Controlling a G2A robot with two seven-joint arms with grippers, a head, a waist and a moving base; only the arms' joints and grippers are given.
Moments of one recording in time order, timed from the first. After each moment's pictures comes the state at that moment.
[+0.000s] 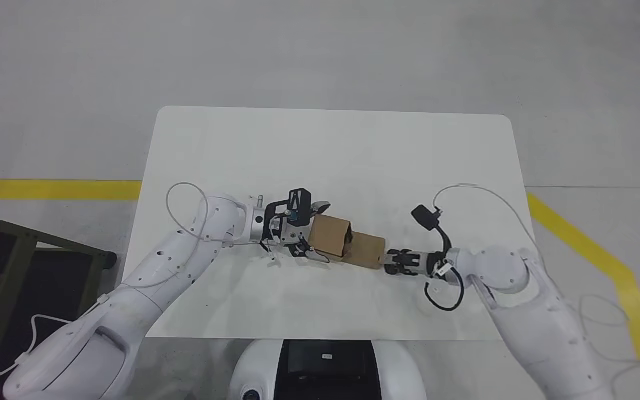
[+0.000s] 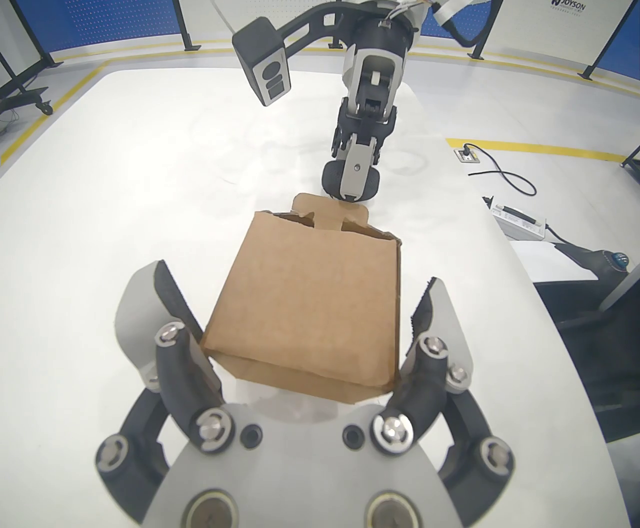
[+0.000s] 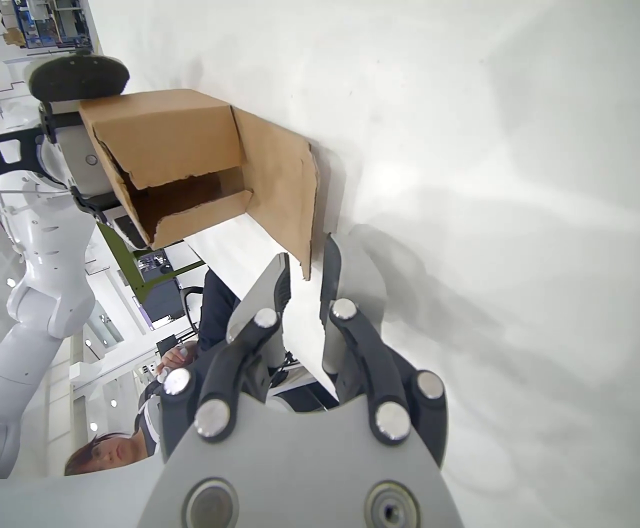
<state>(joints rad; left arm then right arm) 0.66 -1.11 -0.64 -1.05 1.48 -1.01 0.49 -1.21 -1.04 1.24 -1.57 -0.11 0.09 1.05</state>
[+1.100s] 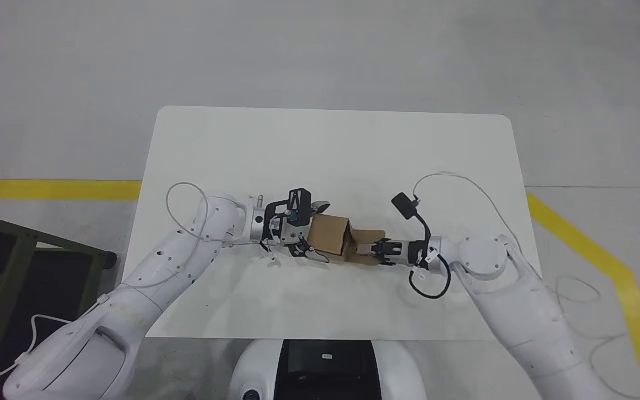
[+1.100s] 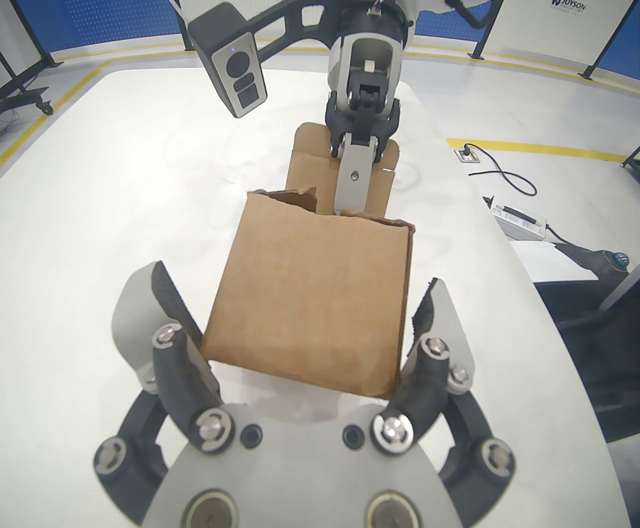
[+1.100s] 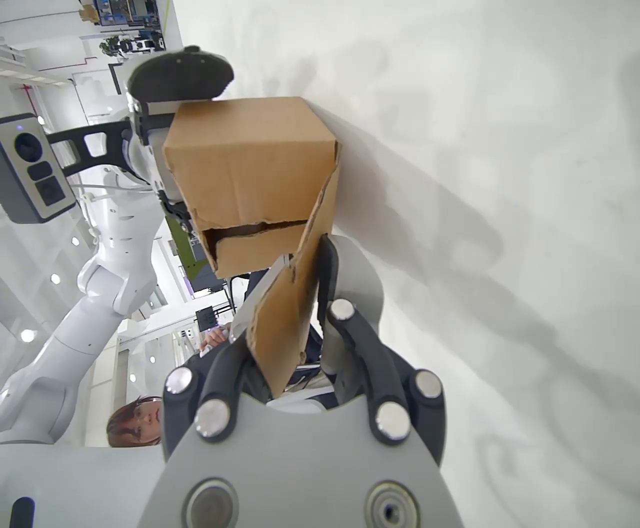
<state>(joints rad) 0.66 -1.11 -0.64 -1.05 1.48 -1.01 0.49 -1.08 -1.08 1.11 -1.50 0.06 0.04 1.02</state>
